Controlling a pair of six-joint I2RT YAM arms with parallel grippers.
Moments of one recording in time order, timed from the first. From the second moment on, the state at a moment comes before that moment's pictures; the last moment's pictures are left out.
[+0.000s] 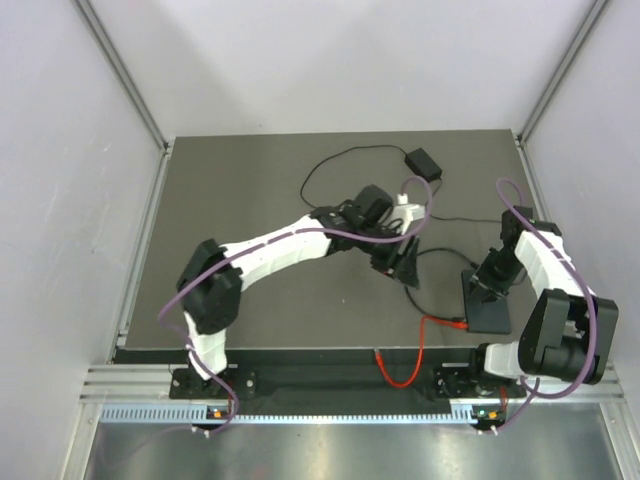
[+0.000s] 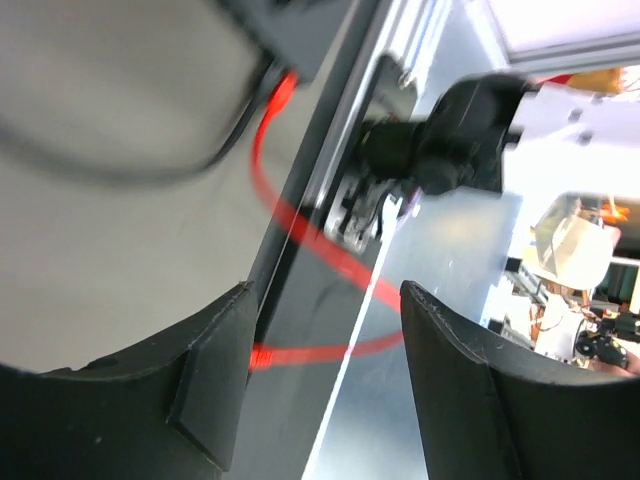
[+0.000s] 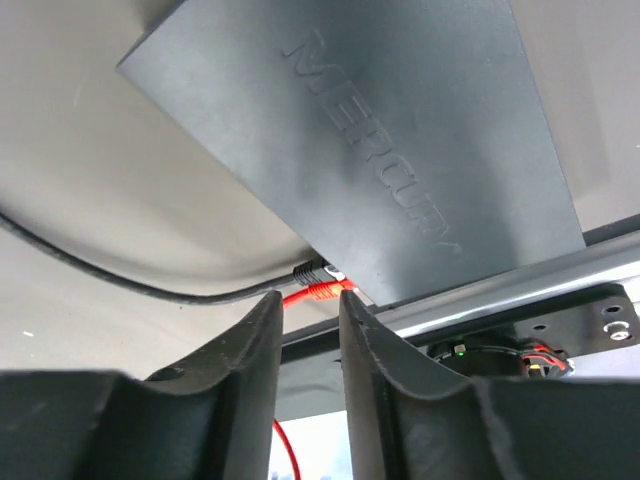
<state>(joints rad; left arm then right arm) -0.91 1.84 1.51 -0.45 0.70 -0.47 -0.20 1.34 0.89 -1.07 -0.06 0.48</state>
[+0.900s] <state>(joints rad) -1.09 2.37 1.85 -0.09 0.68 -0.64 -0.30 1.40 0.83 -1.01 0.03 0.47</state>
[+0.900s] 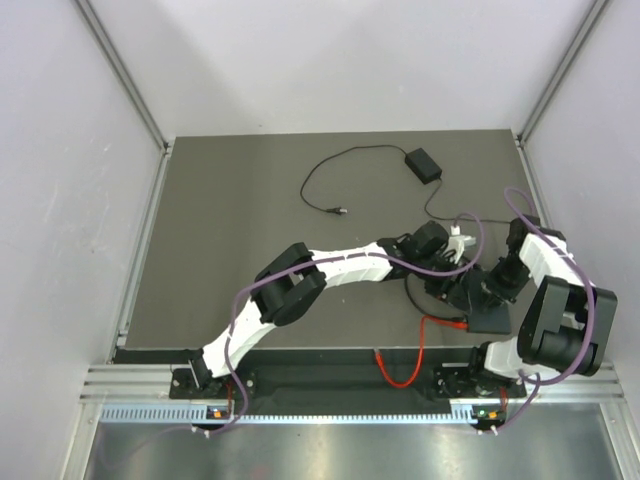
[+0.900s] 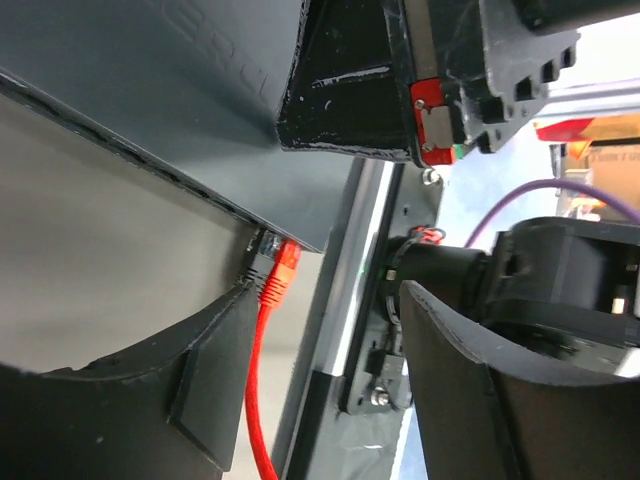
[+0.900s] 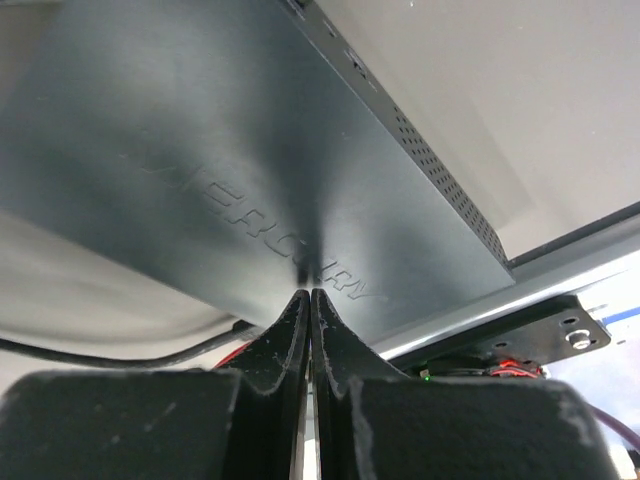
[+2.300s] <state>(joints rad) -1.11 2.54 2.04 -0.26 0.64 -0.62 -0.30 1.42 0.81 -0.99 0.02 0.45</state>
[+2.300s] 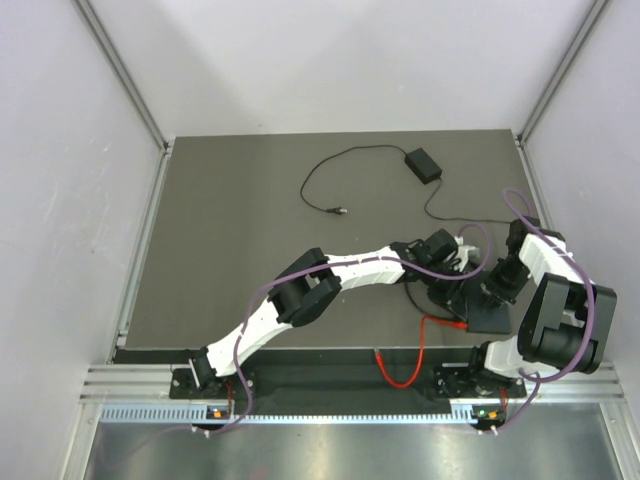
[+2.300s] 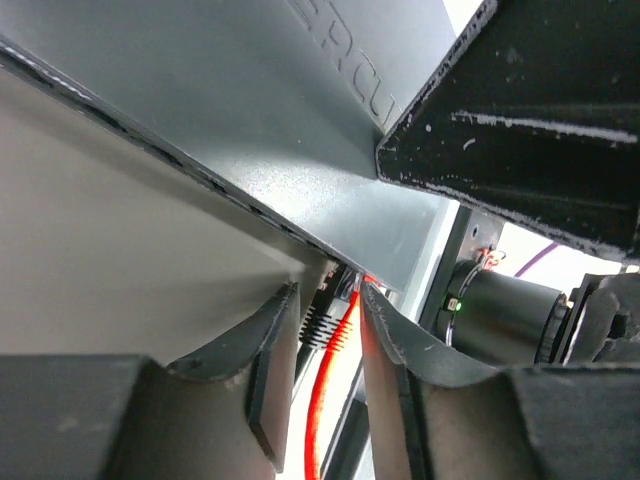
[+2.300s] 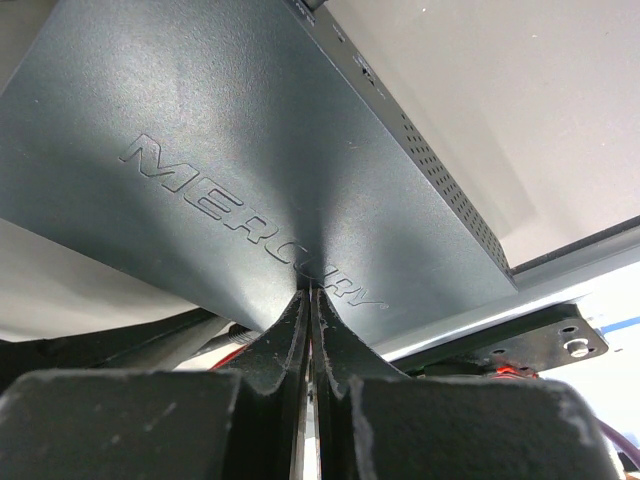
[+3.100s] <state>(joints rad) -1.12 2.57 2.10 -0.32 0.57 -0.74 -0.30 1.42 0.81 -0.99 0.02 0.45</state>
